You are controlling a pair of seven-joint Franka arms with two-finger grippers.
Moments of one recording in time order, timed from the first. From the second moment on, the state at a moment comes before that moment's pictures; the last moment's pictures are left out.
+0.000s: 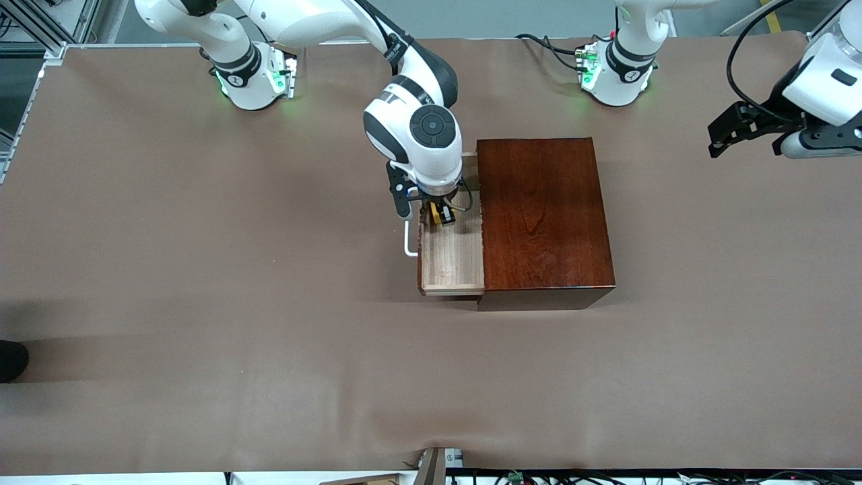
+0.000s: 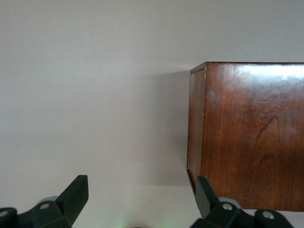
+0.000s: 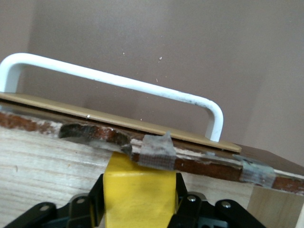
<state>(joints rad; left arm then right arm) 0.03 -0.10 -0.16 -1.62 0.02 1.53 -0.15 0.77 0.63 0.11 -1.45 0.02 2.06 2.17</state>
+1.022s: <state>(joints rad) 0.03 -0.09 -0.28 -1.62 0.01 1.53 -0.33 0.70 0.61 0.09 -1.25 0.02 1.89 2.08</state>
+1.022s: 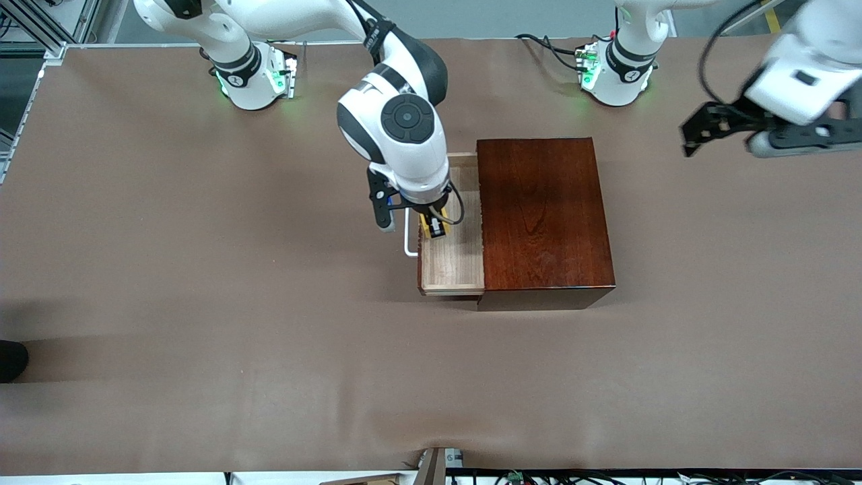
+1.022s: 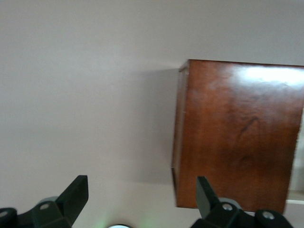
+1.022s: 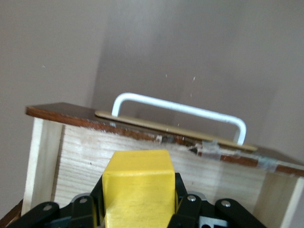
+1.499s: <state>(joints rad) 0.00 0.04 -0.52 -1.59 0.01 1.59 -0.72 0.61 0.59 0.08 -1.25 0.01 1.77 1.76</state>
